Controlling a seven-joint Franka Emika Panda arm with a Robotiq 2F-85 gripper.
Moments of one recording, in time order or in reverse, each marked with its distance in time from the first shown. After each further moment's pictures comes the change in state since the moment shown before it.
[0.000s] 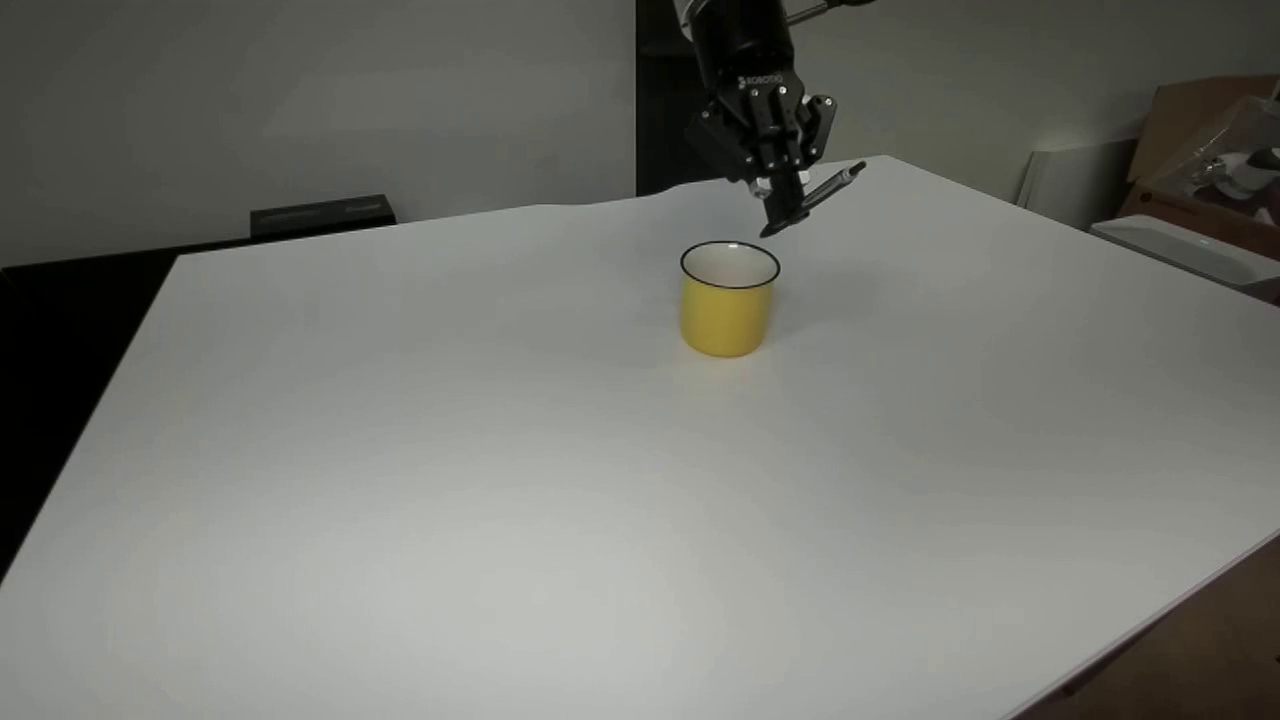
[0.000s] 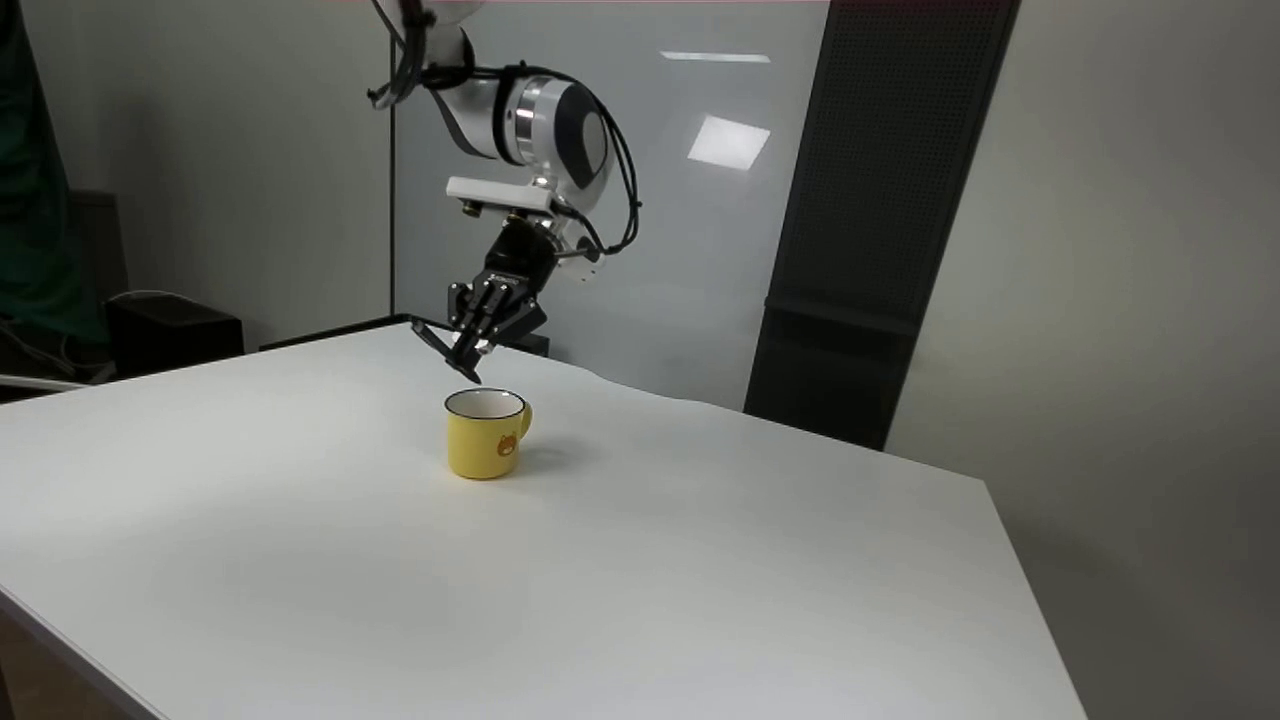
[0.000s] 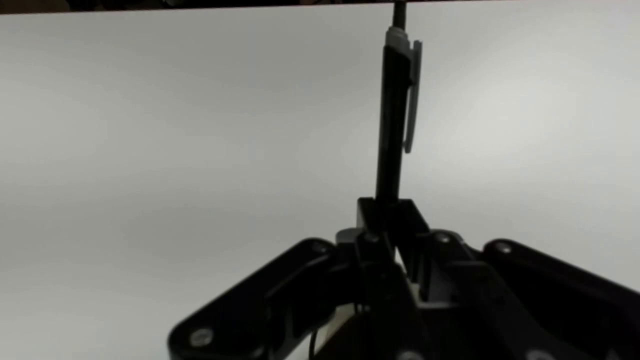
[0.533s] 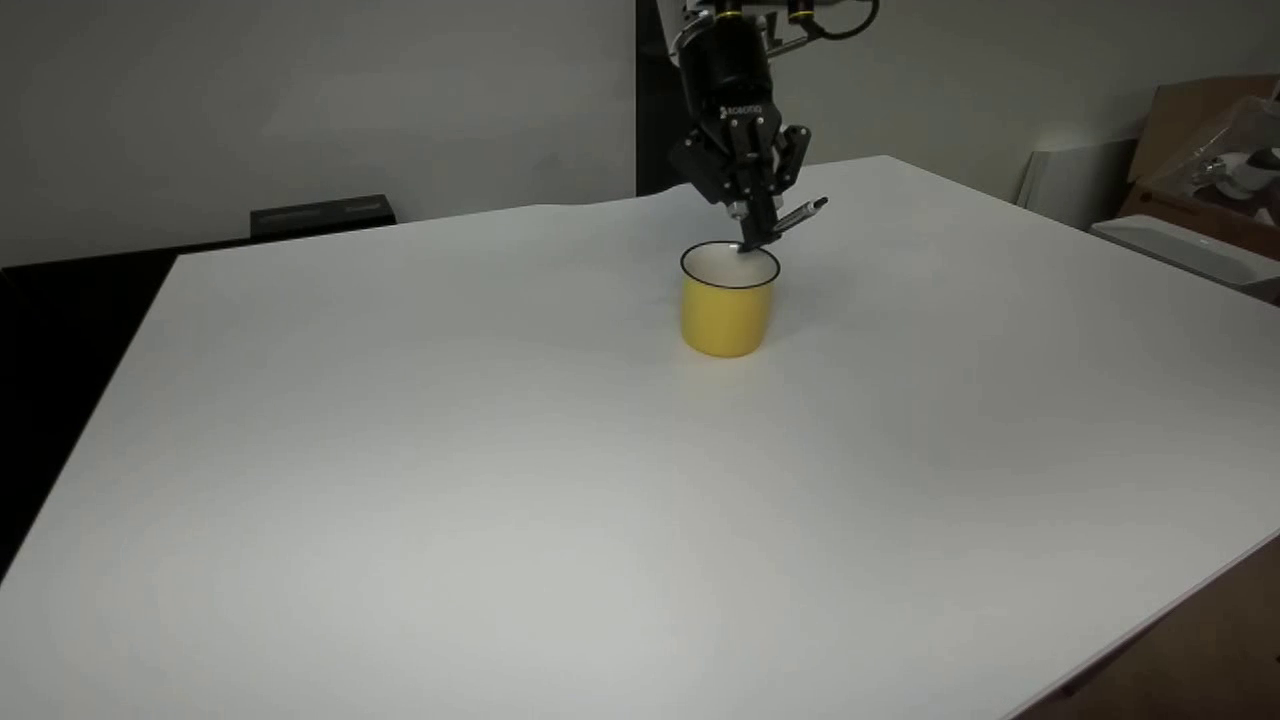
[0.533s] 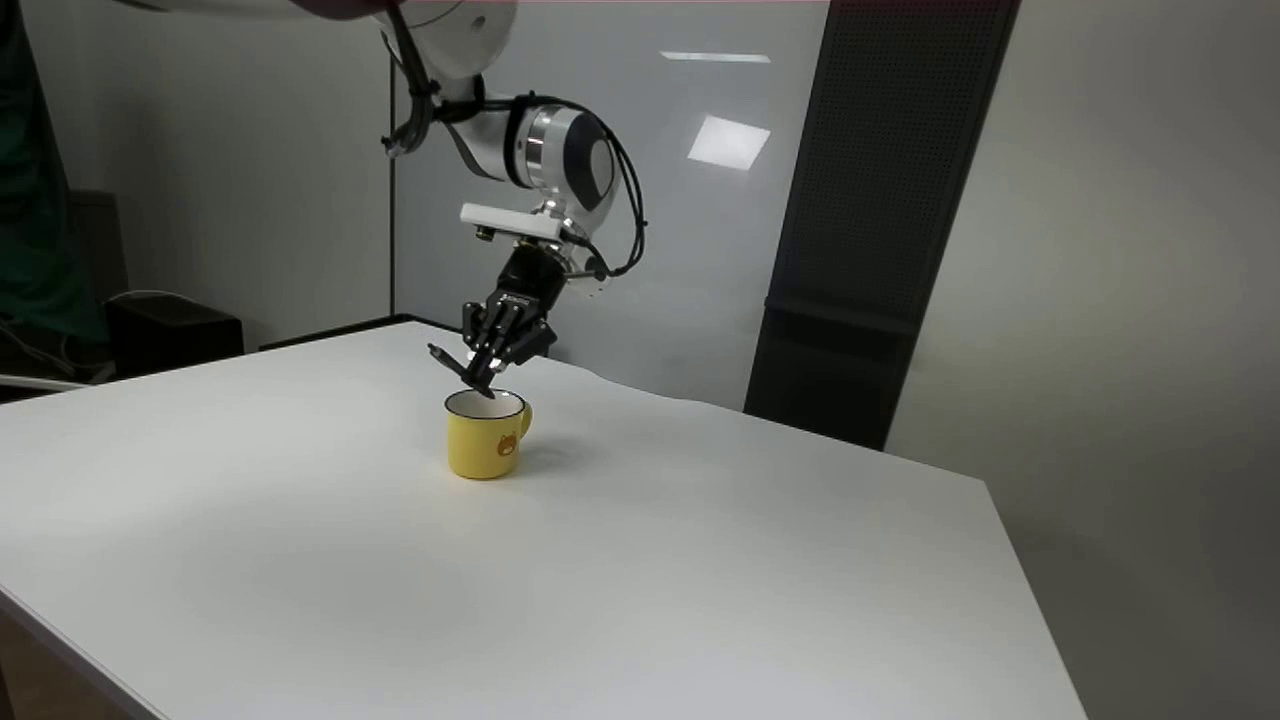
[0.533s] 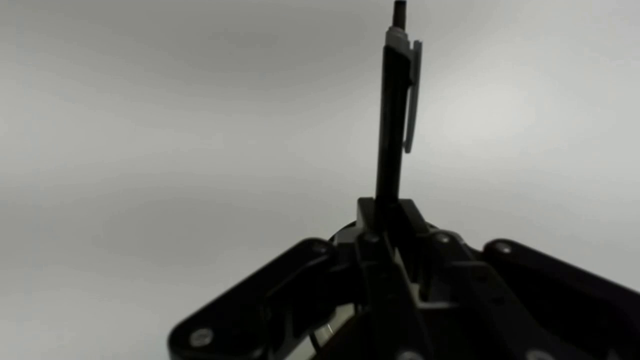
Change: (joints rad) arm -0.008 0.147 0.002 0.203 0.007 -0.019 -0.001
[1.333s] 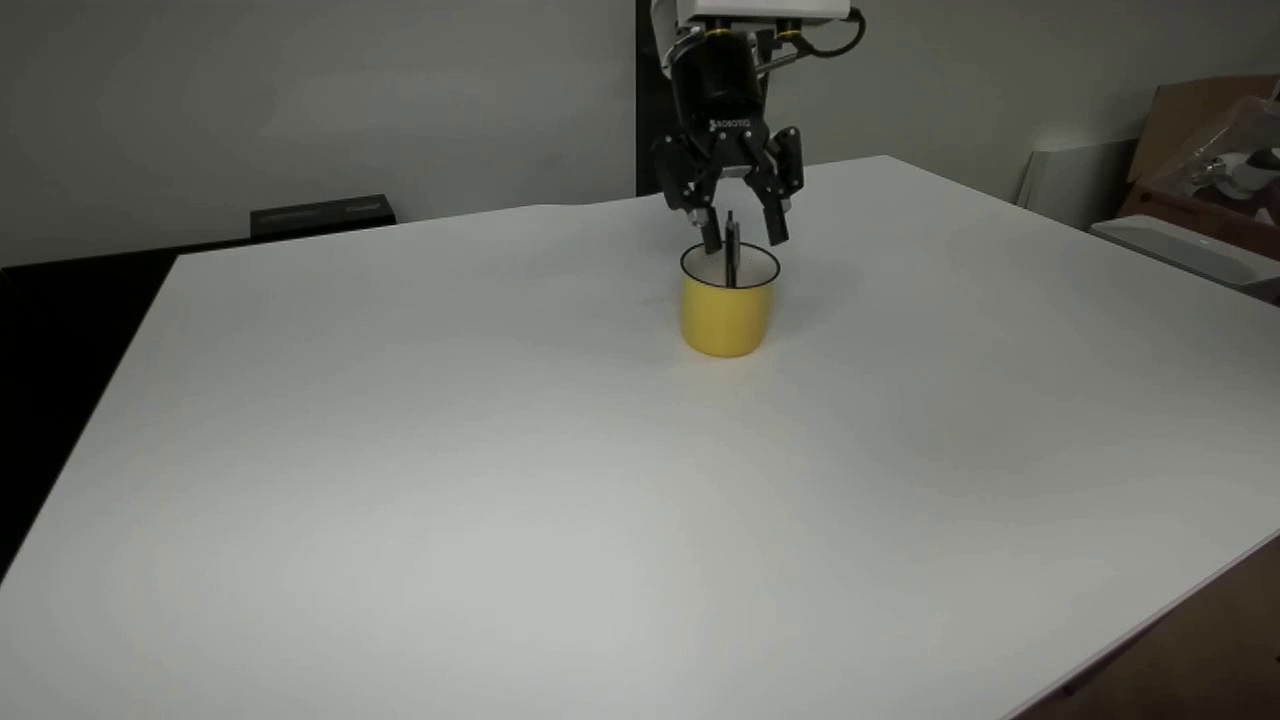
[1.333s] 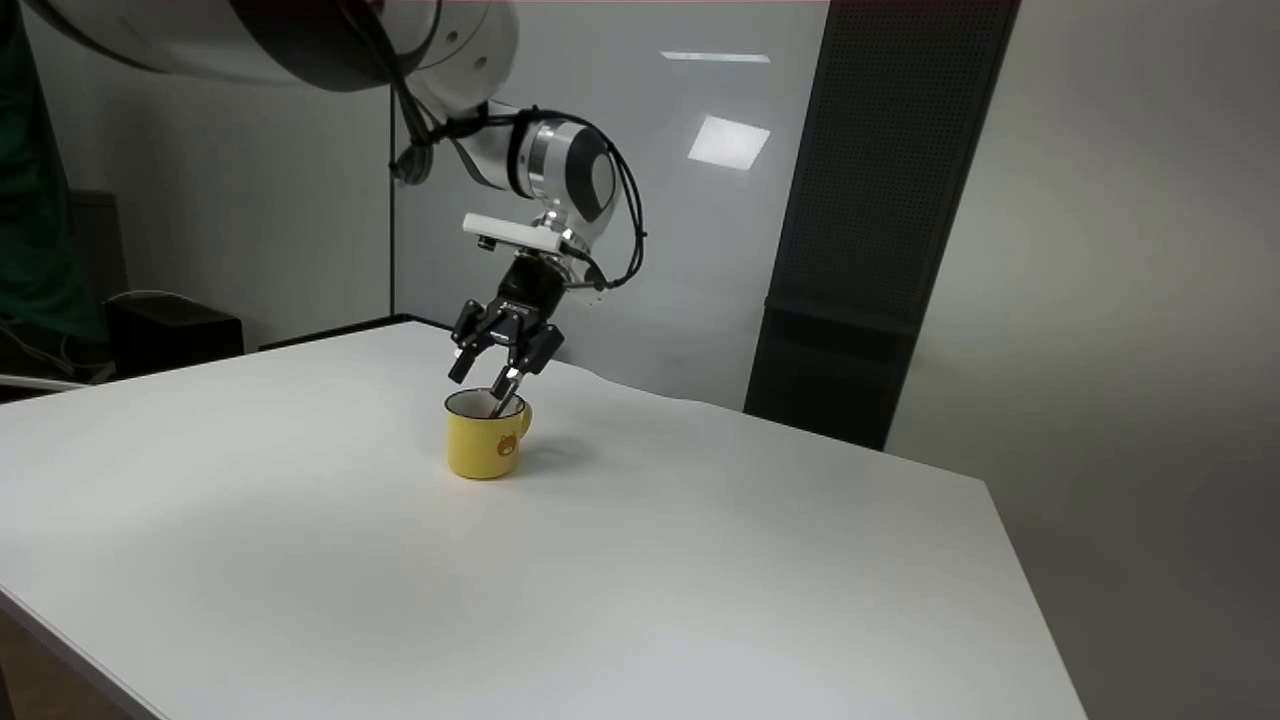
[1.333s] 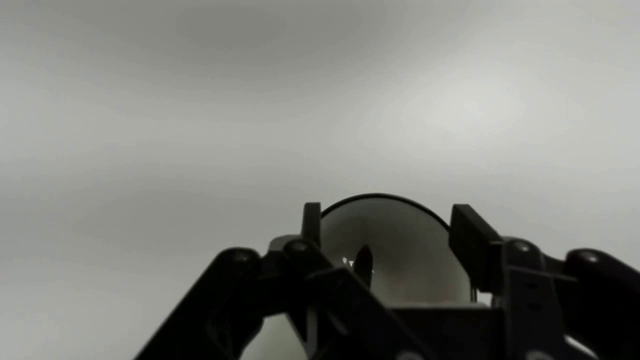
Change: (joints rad) arm -0.003 0.093 0.005 0.139 0.022 -0.040 0.000
